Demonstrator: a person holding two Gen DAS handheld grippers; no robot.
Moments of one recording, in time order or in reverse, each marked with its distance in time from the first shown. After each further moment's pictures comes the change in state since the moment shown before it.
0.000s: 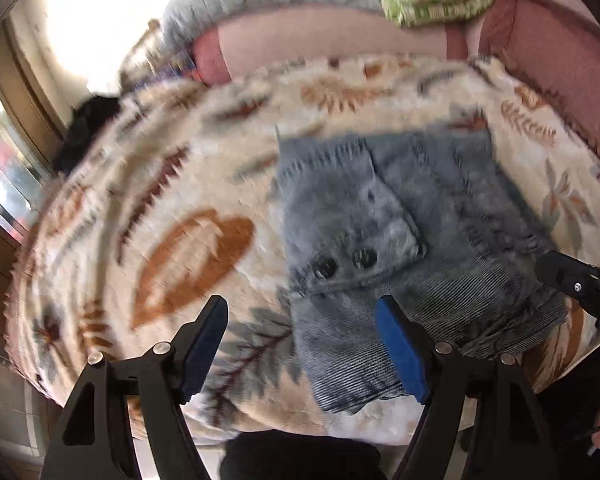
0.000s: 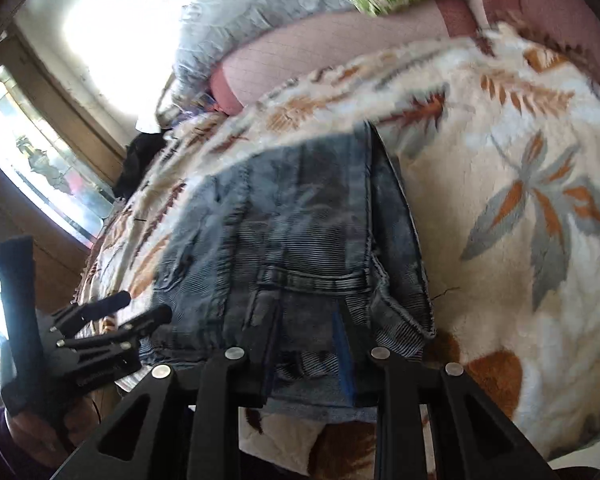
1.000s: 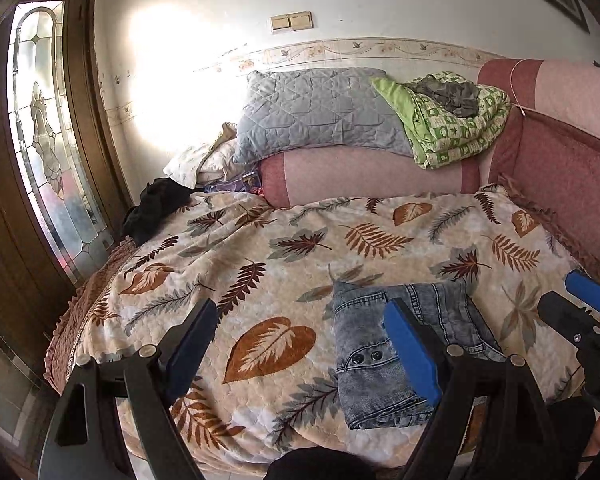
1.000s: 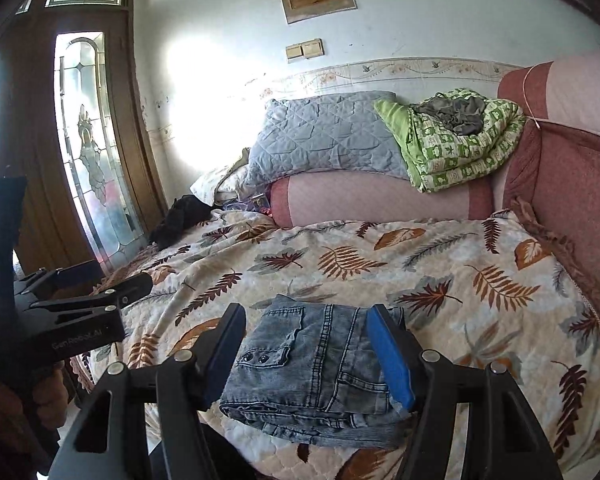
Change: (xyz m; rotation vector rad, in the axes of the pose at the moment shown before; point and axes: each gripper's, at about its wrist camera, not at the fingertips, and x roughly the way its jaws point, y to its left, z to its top) left arm -0.151 0.046 0.009 -0.135 -0.353 0.072; right arm -0.139 0.120 0.006 -0.307 -0.389 -0.089
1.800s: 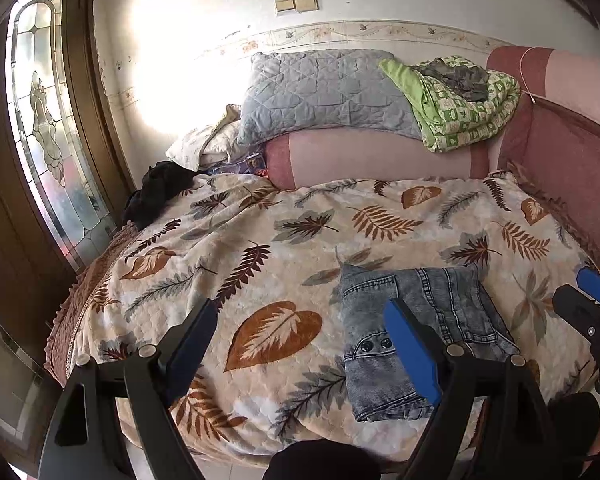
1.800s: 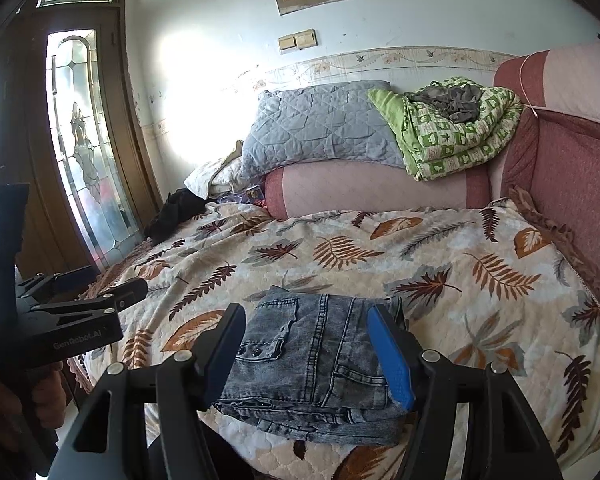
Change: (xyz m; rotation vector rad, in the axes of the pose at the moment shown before) left arm 0.019 0.002 -0.007 -0.007 0.063 0.020; right arm 0.010 -0.007 -0.006 0.022 0.029 -0.005
